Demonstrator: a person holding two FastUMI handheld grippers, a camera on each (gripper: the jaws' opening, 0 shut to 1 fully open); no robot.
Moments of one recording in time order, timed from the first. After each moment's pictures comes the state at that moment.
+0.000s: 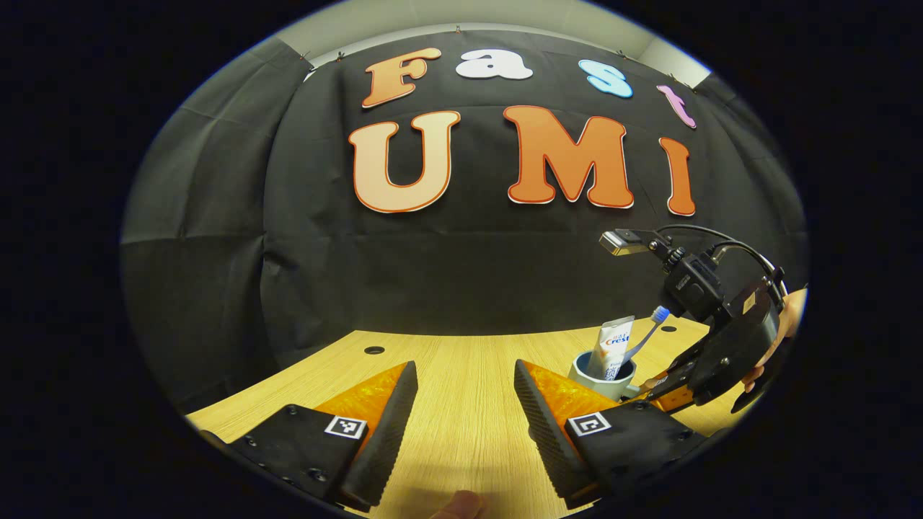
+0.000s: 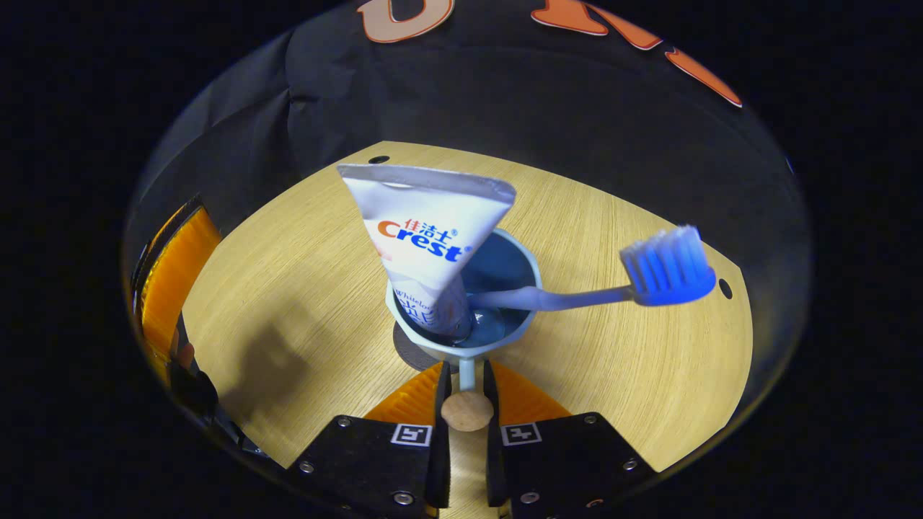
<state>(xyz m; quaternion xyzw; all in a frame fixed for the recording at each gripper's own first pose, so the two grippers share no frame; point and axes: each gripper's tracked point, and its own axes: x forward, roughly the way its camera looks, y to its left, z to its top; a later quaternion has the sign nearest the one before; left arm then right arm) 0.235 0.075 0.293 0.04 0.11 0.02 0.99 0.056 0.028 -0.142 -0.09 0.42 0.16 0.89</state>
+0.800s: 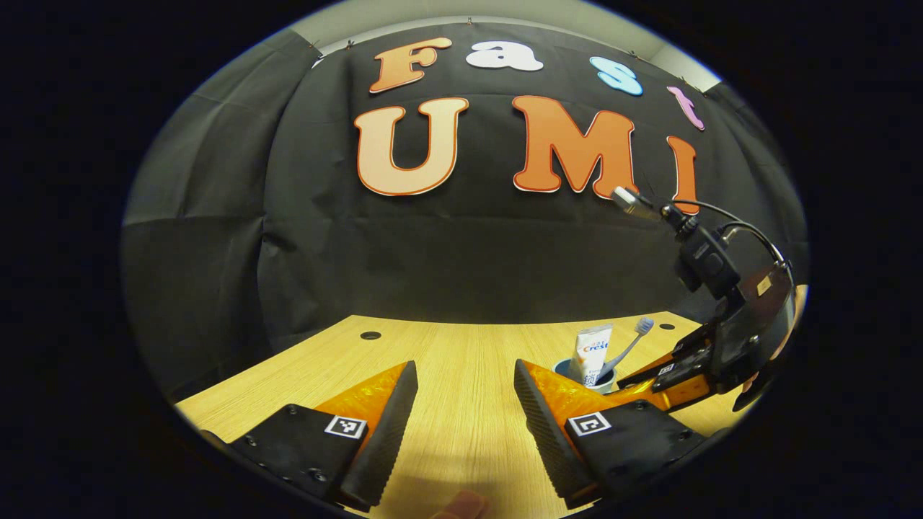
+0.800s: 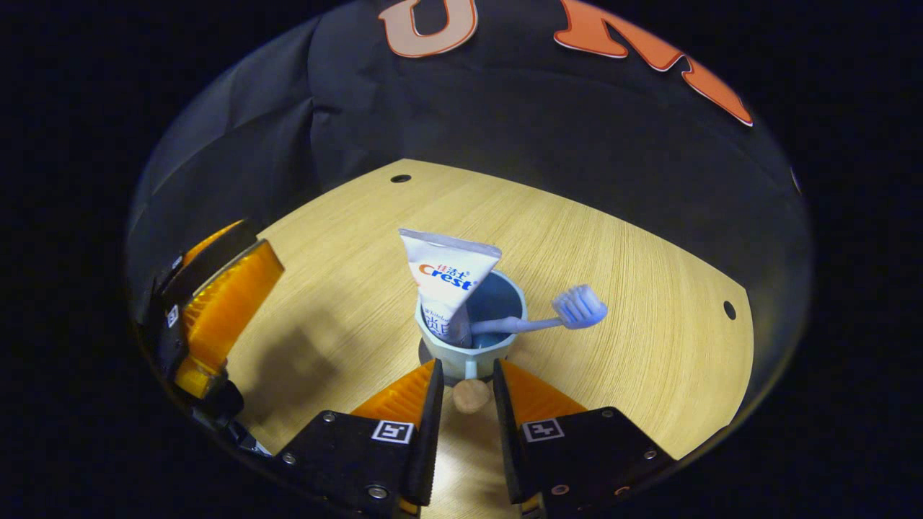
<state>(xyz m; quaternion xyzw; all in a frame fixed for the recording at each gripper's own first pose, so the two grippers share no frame) 0.236 0.076 0.280 0.02 0.13 0.02 0.99 0.069 0.027 -0.122 -0.09 0.36 0.20 0.91</state>
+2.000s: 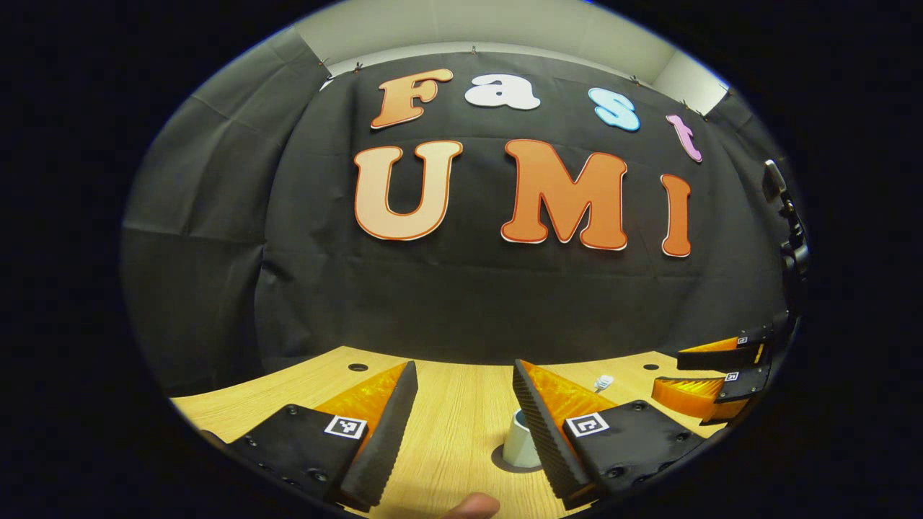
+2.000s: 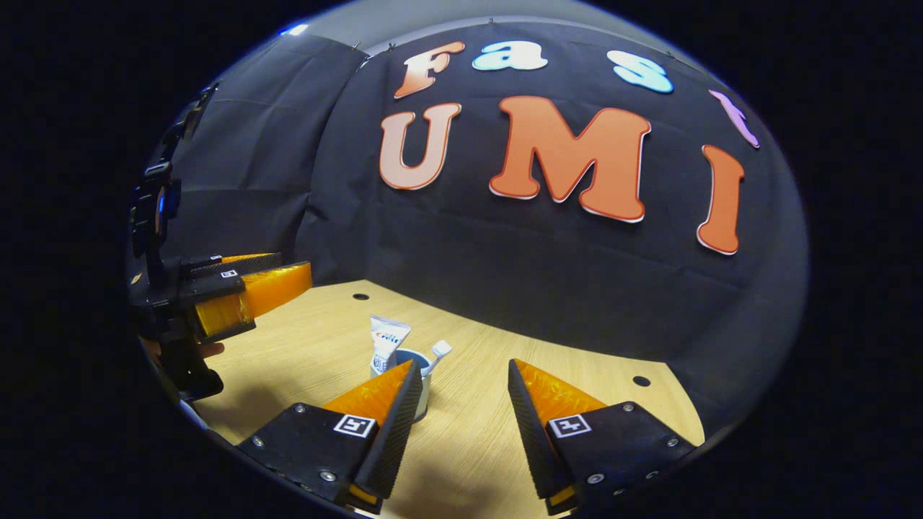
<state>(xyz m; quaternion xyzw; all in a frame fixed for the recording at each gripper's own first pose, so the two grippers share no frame) 0.235 0.038 0.341 -0.01 0.05 0.01 1.00 0.035 -0.062 -0.018 -0.10 0.03 0.11 0.99</state>
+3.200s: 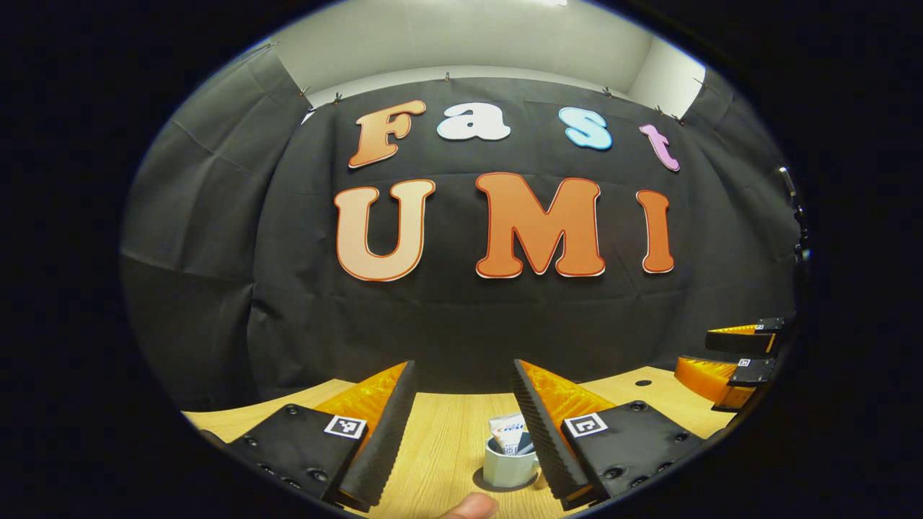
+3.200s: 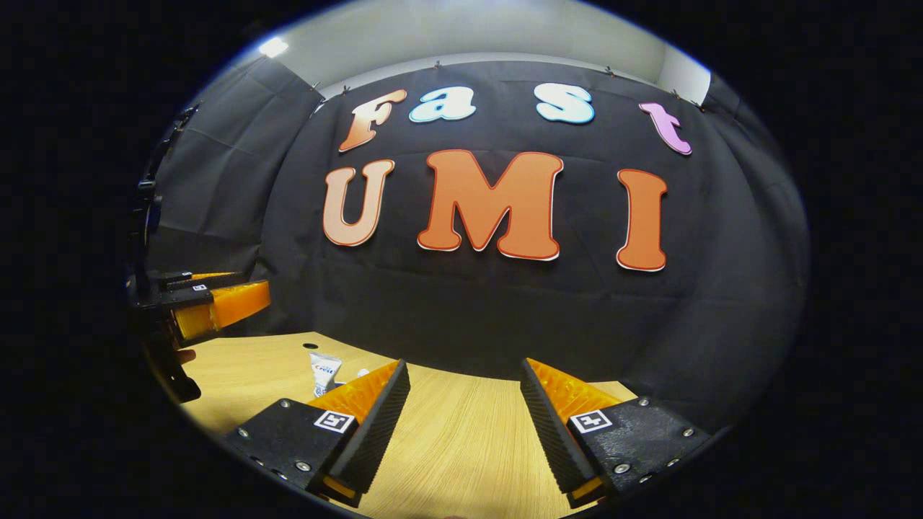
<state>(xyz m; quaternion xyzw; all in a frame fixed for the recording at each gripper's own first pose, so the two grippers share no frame) 0.231 -0.002 0.378 0.02 -0.02 0.00 1.00 0.020 -0.140 0.012 -0.04 -0.08 0.01 1.00</state>
